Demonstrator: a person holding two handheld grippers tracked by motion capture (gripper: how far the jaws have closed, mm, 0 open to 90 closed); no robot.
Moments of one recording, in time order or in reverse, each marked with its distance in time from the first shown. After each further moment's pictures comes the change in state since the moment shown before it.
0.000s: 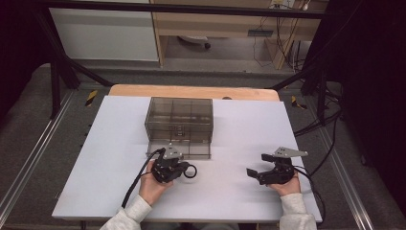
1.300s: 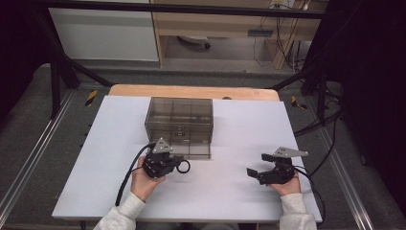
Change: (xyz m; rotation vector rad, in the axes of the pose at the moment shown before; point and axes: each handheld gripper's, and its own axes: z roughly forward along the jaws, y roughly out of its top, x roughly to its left) left arm 0.019 0.005 -0.022 -0.020 0.007 -0.022; right arm 0.000 0.000 -0.001 -0.006 0.001 0.002
